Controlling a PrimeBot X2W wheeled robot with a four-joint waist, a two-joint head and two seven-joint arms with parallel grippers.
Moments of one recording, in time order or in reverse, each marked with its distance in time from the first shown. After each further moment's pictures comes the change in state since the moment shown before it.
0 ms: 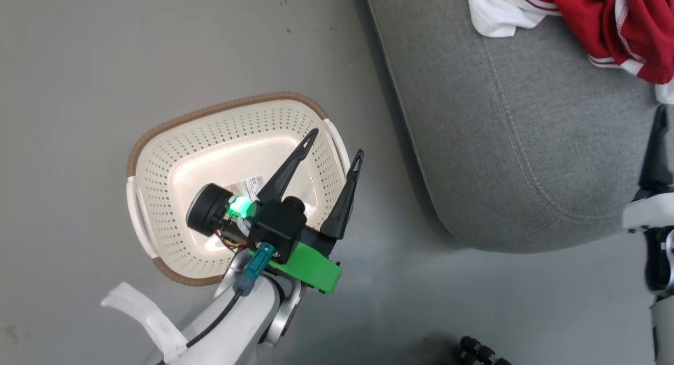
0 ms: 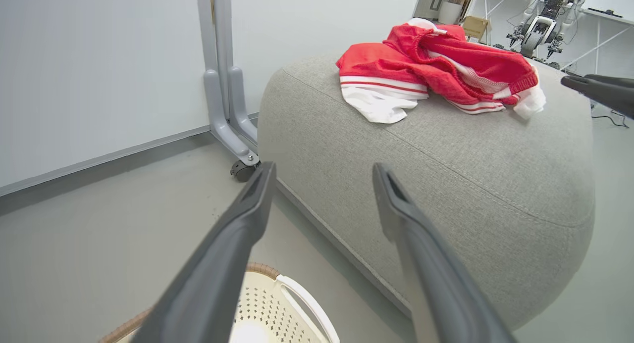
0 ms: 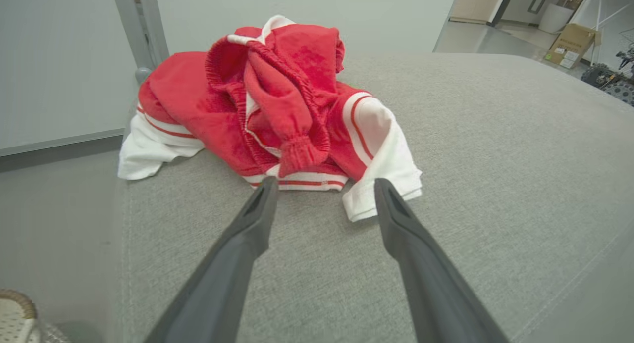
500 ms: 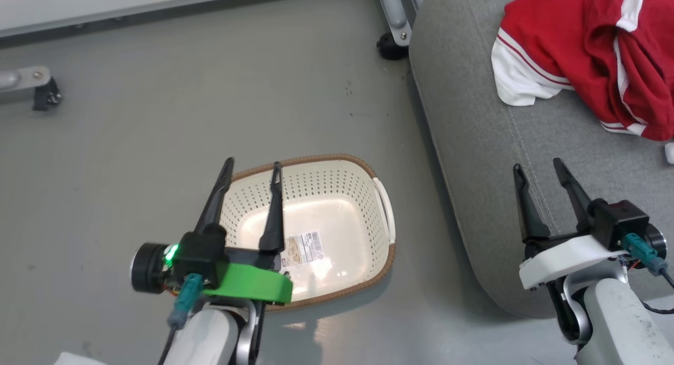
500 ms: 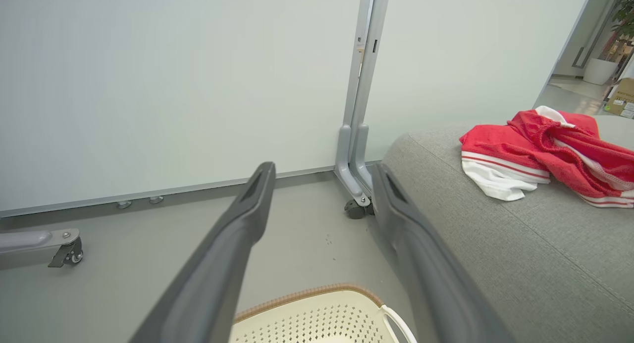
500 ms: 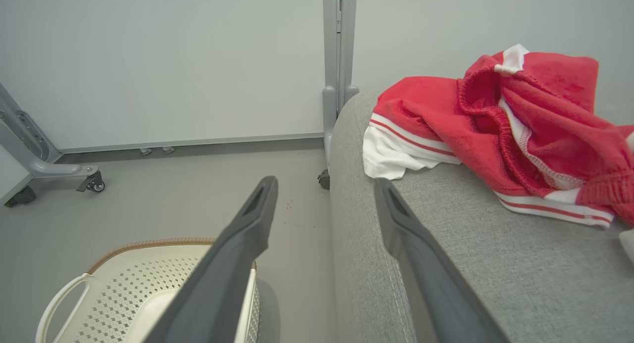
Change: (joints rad) left arm 0.255 -0.096 0.328 -0.035 0.051 0.022 -0.029; right arm 0.120 0.053 0.343 -0.044 -0.024 0.000 0.000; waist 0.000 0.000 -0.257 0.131
